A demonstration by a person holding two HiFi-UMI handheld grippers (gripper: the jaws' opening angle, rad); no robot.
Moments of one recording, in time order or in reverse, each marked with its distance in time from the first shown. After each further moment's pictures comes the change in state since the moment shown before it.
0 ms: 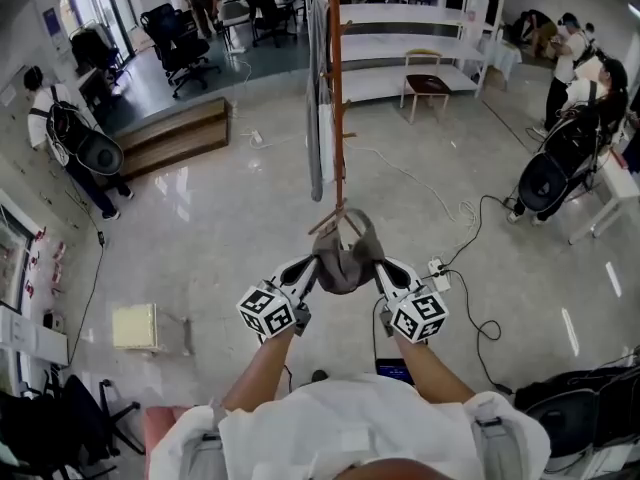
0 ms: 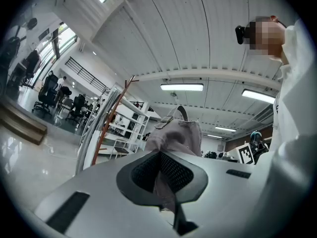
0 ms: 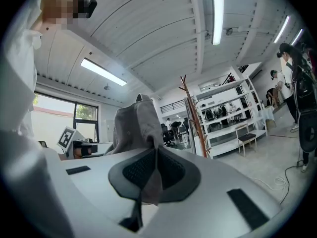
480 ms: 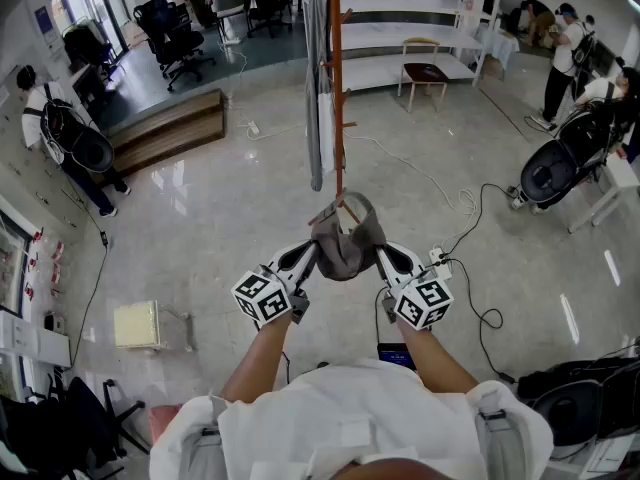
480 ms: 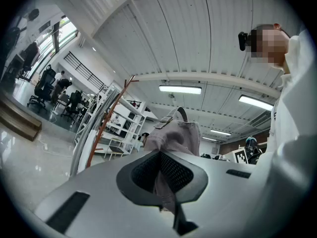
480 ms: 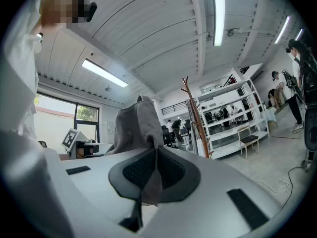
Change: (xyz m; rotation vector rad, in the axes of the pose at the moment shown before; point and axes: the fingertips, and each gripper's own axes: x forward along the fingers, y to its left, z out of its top) left arm 0.001 0.028 0.025 -0.026 -0.005 -0.061; right arm 0.033 0.008 0.013 -0.007 -0.031 0.016
